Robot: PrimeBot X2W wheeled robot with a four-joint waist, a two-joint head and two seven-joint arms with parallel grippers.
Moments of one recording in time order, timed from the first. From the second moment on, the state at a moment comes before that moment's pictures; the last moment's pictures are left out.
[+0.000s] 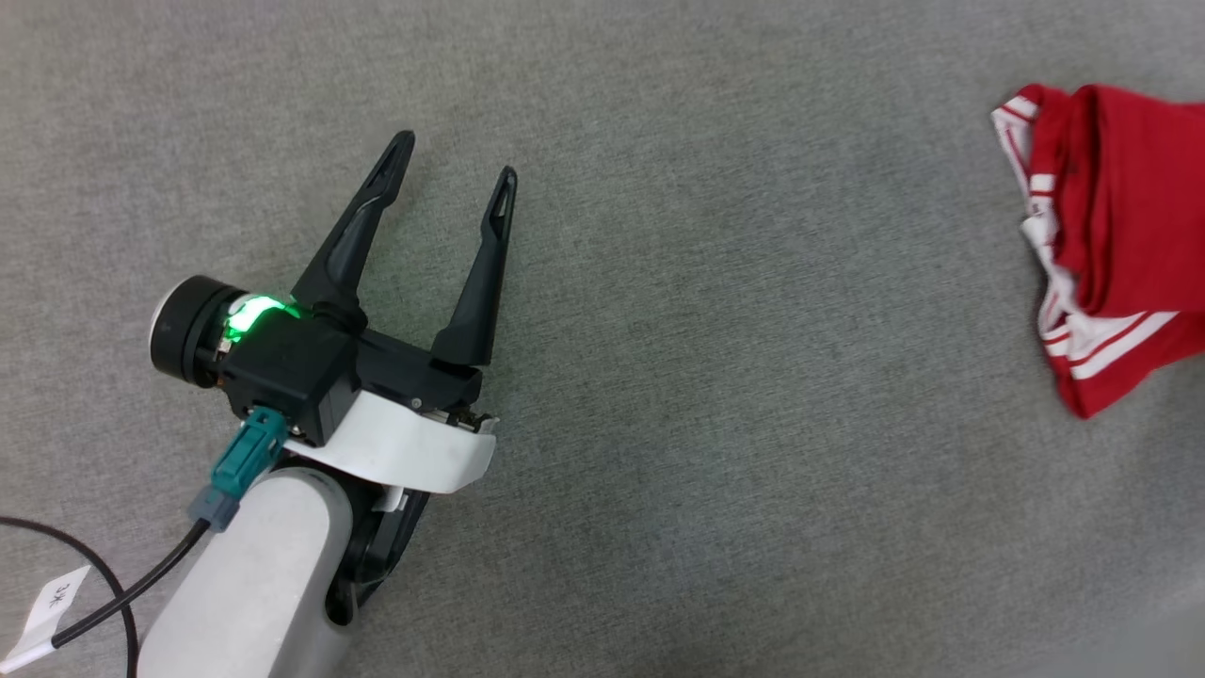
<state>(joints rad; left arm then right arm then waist) -0.44 0.36 -0.41 -0.17 -0.31 0.09 -0.14 -0.80 -0.48 -0.20 0.82 0.33 0.13 0.30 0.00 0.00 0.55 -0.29</state>
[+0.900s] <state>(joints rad) -0.32 0.32 -0.41 -0.07 -0.37 0.12 -0.22 -0.68 -0.35 -0.24 0.87 0.15 0.13 -0.05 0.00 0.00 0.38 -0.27</state>
